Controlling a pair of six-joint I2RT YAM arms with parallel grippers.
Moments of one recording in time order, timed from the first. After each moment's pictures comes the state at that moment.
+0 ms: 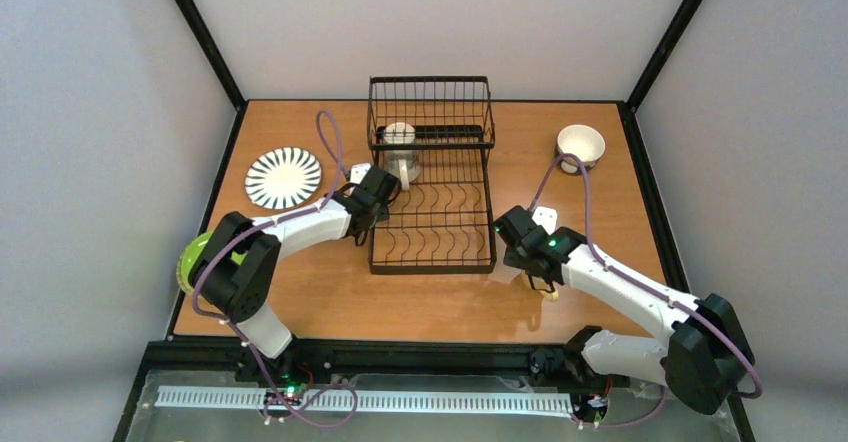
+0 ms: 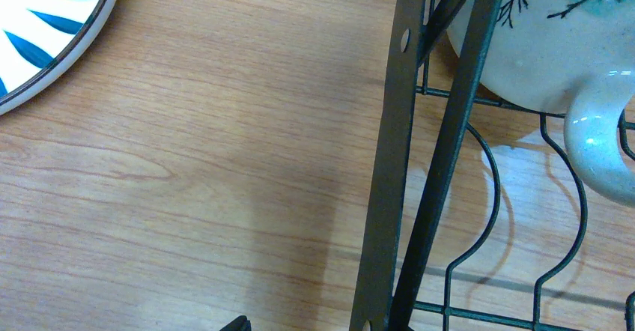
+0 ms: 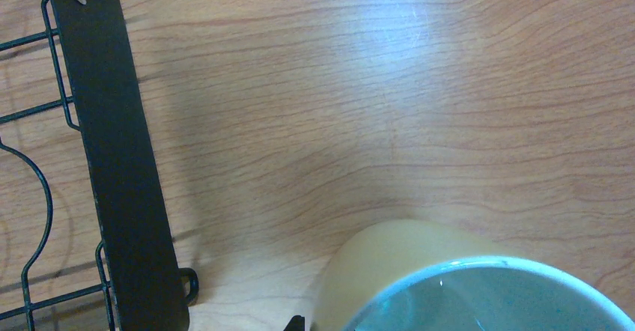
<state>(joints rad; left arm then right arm) -0.58 1.64 0.95 -0.34 -0.49 -0.70 0.67 1.15 0.72 -0.77 0.41 0.86</state>
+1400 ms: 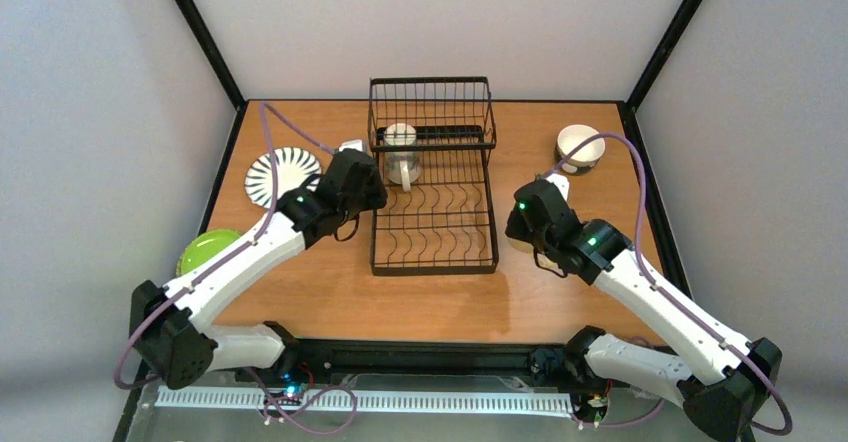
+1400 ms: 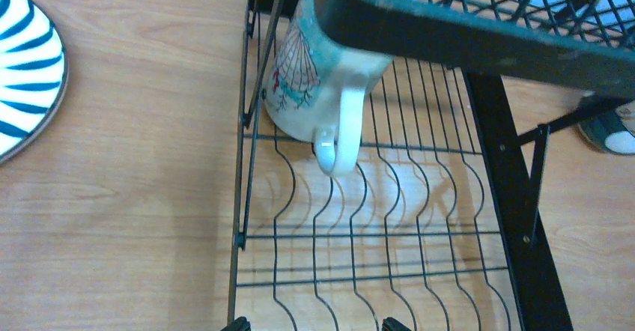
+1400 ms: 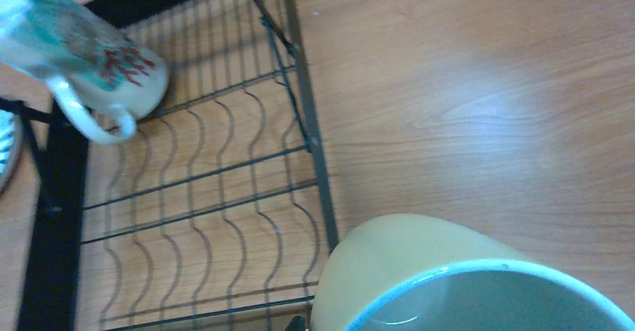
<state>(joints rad) -0.66 1.27 1.09 -0.57 -0.32 -0.68 0.67 1.00 0.94 -0.81 0.37 0.79</state>
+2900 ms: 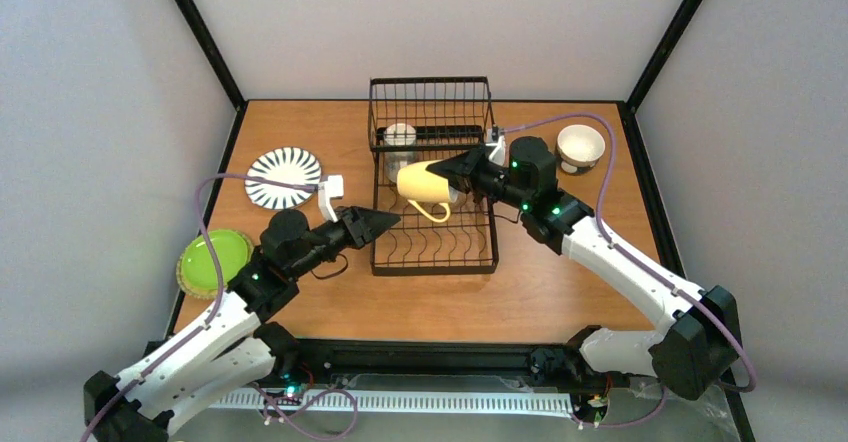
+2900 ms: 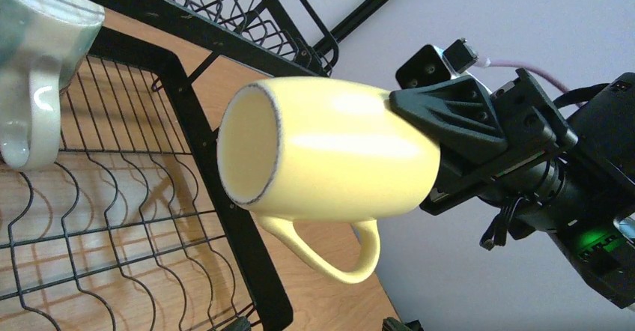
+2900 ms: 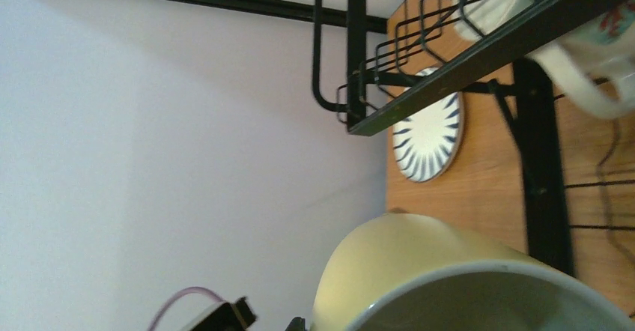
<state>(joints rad) -0.66 0.71 0.56 0.04 0.19 -0.84 0.62 1.23 1.00 0.03 -0.34 1.27</state>
